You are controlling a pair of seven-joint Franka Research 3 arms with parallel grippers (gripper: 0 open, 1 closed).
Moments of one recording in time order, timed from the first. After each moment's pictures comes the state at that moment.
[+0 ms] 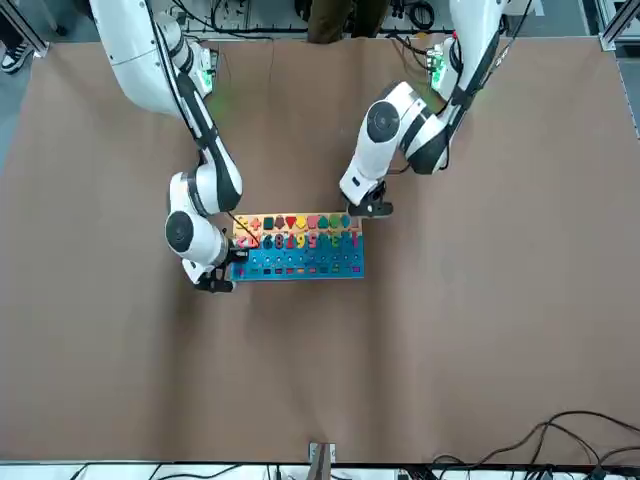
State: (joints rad) left arm -0.24 0.37 -0.52 -2.06 0.13 2.37 -0.86; right arm 0.44 0.56 -0.07 -1.93 0.29 2.37 0.24
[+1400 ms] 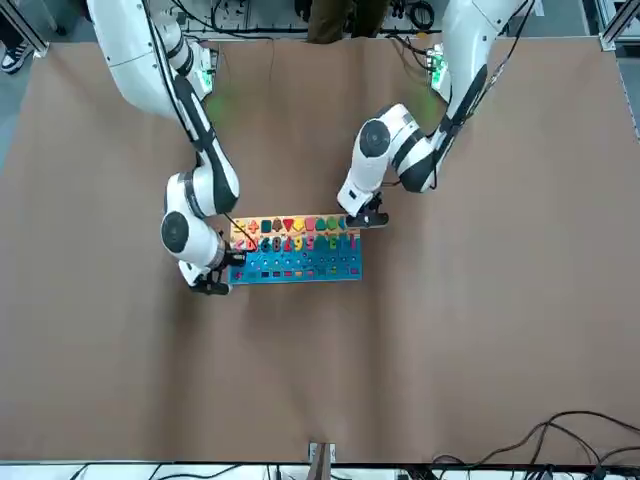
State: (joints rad) left arm -0.24 0.49 -0.52 -2.04 0.29 2.44 -1.01; right arm 0.43 0.57 -0.07 -1.93 0.29 2.38 0.24
